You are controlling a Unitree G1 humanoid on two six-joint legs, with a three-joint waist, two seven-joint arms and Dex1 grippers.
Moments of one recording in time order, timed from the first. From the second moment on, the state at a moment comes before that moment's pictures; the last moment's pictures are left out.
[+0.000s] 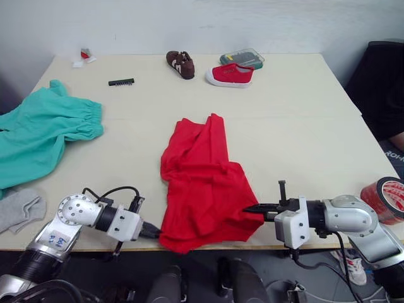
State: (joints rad) left arm -0.13 0.92 -0.22 0.01 -0.31 -0.32 -1.35; right arm -0.07 -0.89 0.15 -0.32 0.16 -0.36 1.01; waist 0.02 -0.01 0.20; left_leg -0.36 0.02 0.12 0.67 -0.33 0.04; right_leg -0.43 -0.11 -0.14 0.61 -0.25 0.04
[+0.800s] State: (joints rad) left arm -0.13 1.00 0.00 -0.26 -0.79 0.54 -1.32; right arm -0.04 -1.00 -0.06 -0.62 0.70 0.33 1.07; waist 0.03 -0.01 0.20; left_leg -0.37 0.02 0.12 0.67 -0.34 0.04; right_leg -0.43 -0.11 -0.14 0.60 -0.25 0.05
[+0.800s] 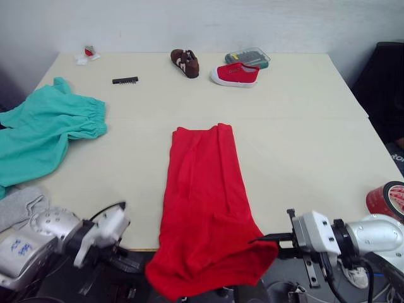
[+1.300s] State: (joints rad) left arm -0.68 0.60 0.01 0.28 -0.60 0.63 -0.90; right arm -0.79 -0.60 0.22 0.29 0.34 0.27 1.10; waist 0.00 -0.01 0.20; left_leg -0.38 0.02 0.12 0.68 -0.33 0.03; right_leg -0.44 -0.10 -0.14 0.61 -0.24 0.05
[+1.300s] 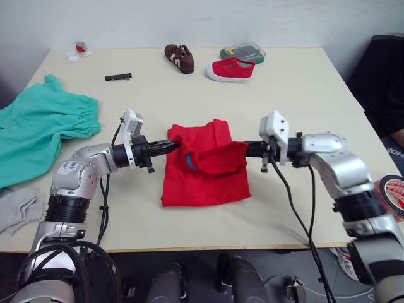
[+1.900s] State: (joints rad) left arm -0.81 0.44 0.12 0.67 -0.44 0.57 -0.62; right arm -1.10 -0.38 0.11 1.04 0.18 0.28 0.97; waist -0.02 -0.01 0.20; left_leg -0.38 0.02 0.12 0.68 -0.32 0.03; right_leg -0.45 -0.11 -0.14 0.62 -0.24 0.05
